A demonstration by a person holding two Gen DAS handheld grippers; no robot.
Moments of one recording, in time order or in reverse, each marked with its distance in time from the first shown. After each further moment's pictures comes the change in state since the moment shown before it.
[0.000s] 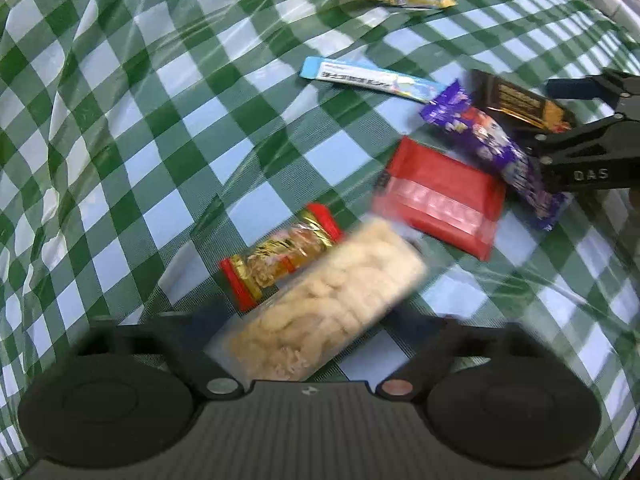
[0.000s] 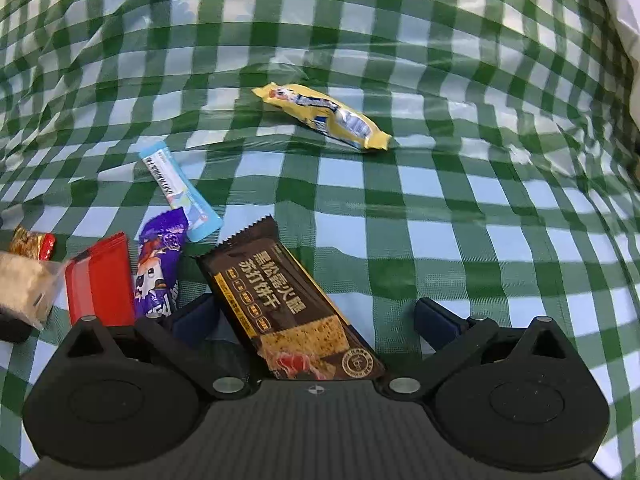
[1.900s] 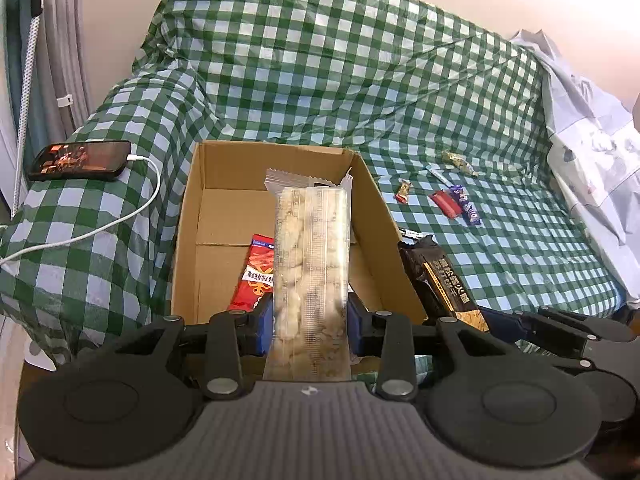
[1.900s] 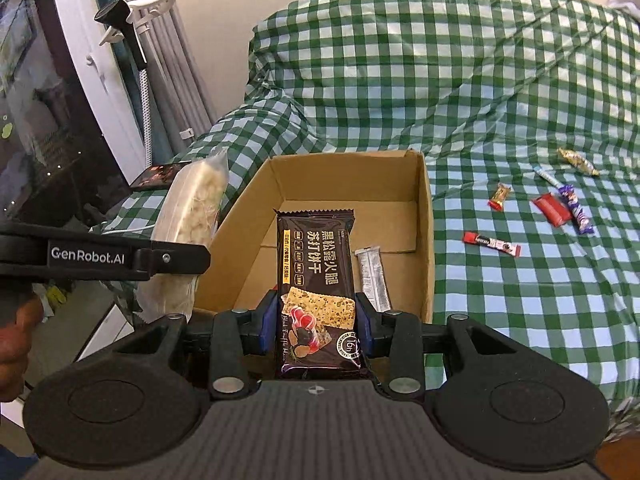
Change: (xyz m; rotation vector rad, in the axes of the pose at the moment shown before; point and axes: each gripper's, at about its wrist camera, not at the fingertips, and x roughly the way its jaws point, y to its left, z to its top) left arm -0.409 0.046 -0.488 -0.618 -0.433 0.050; right arm -0.462 0.372 -0.159 -0.040 -0.125 0.410
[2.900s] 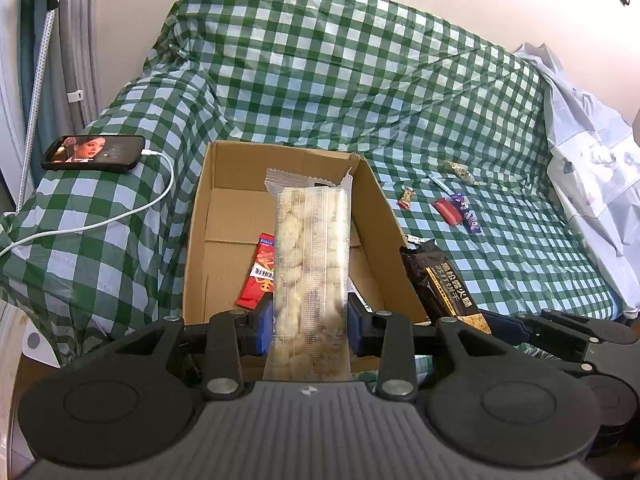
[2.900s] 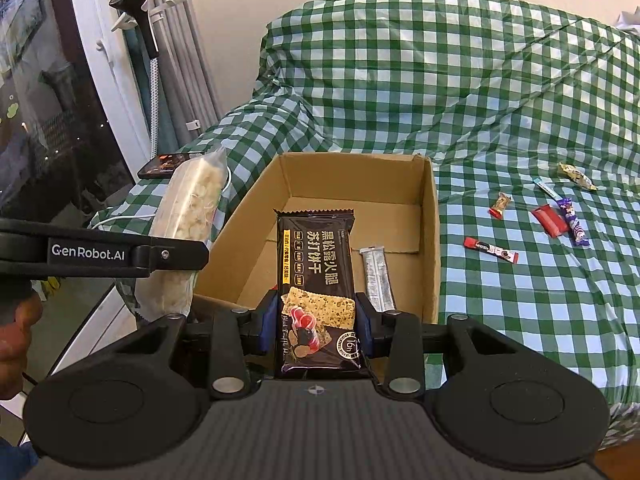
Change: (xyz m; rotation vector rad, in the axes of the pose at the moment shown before) left arm -0.010 0.009 -0.009 -0.029 -0.020 0.001; right arm -0.004 0.015 -0.005 -0.048 0.001 -0.008
